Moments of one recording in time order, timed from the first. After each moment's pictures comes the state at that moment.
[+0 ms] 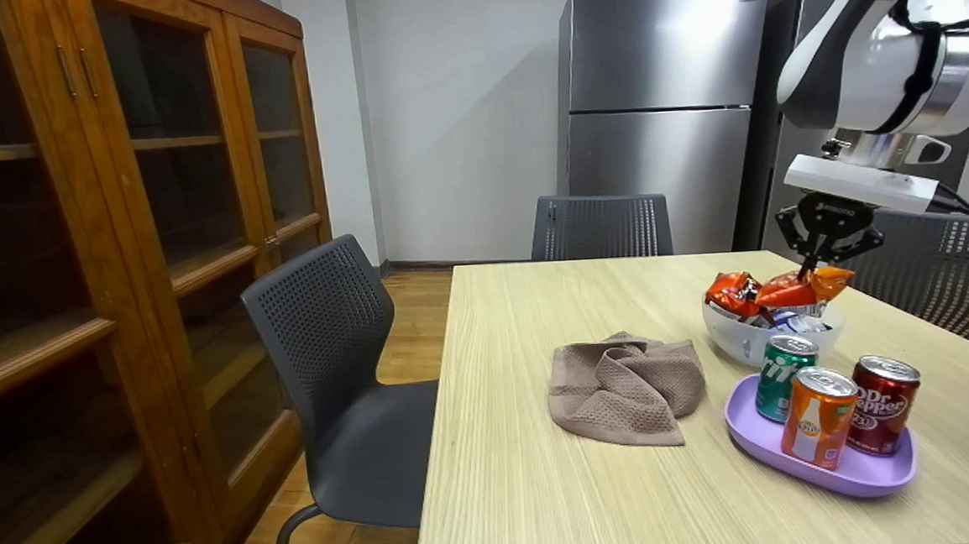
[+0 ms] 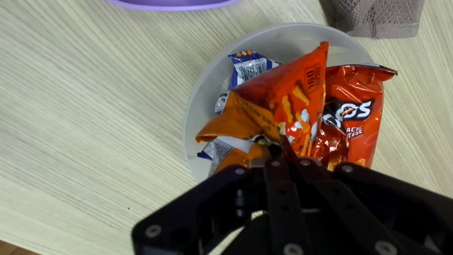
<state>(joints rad) -0.11 0.38 -0.11 -2.12 0.27 2.72 0.28</state>
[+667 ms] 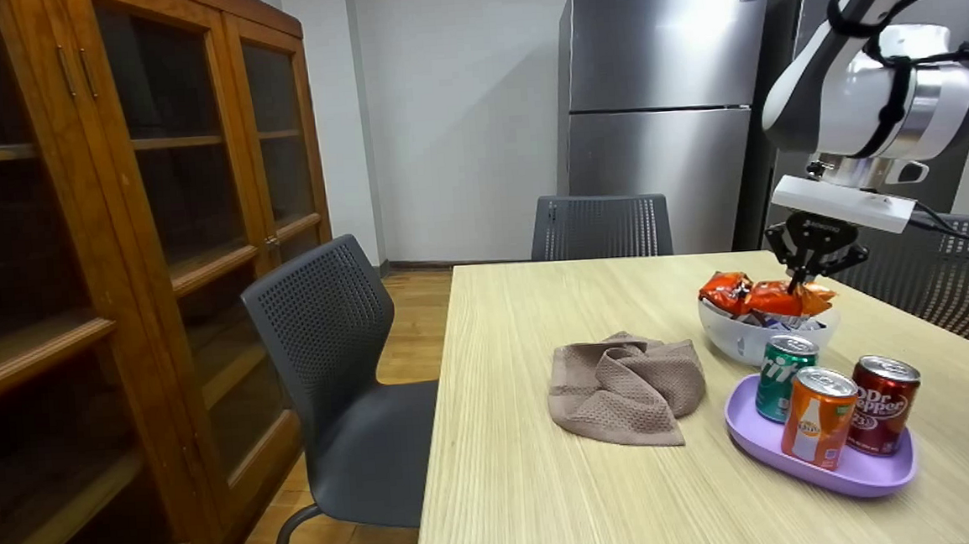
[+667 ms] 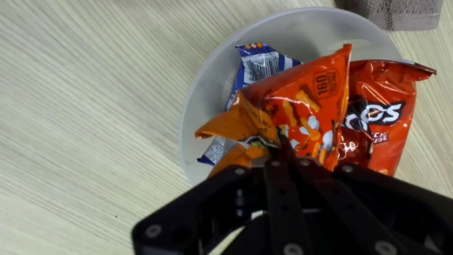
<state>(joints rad) -0.11 0.49 -0.11 -2.04 0.27 2.72 0.28</state>
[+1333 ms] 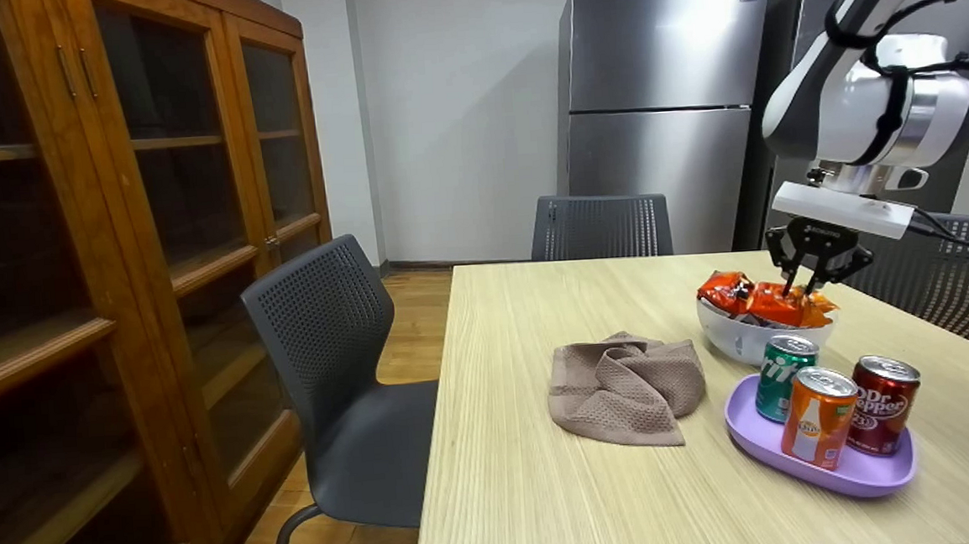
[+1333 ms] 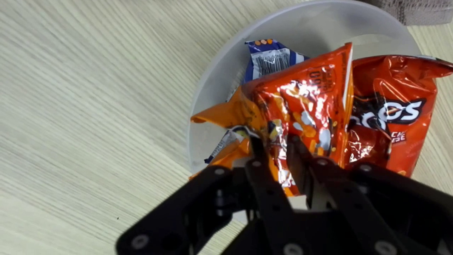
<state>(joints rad) -0.12 0.51 -0.12 -2.02 0.27 2.72 0.28</state>
